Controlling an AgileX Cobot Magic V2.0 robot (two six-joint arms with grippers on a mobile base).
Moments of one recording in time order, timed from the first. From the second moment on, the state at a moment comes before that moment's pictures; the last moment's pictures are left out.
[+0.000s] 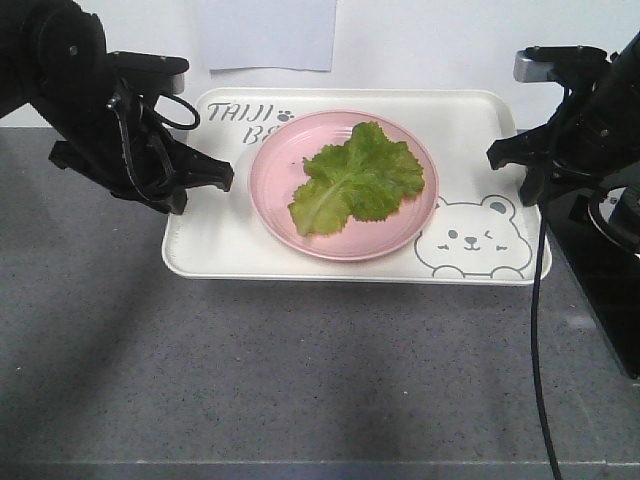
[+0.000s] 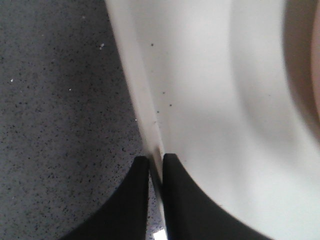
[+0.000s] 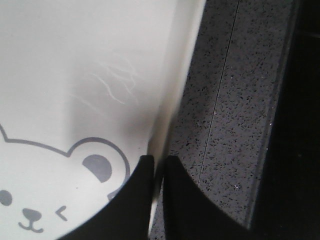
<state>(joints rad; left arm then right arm) -0.39 1.74 -1.69 0.04 1.16 -0.20 0.06 1.76 -1.72 0.14 1.25 -0.14</state>
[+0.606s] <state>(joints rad) -0.39 1.74 -1.69 0.04 1.16 -0.20 0.06 1.76 -1.72 0.14 1.25 -0.14</state>
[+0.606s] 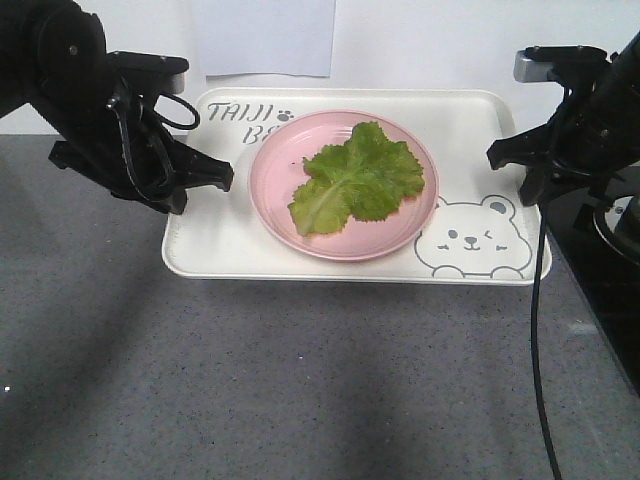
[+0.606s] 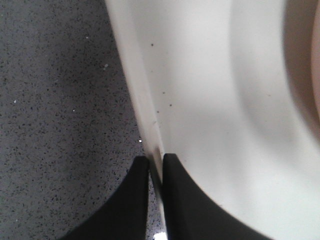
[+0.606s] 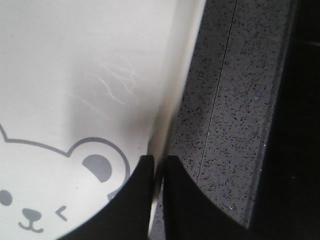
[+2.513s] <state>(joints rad) -0.39 1.74 -1.69 0.04 1.16 -0.20 0.06 1.76 -1.72 0.14 1.25 -0.14</state>
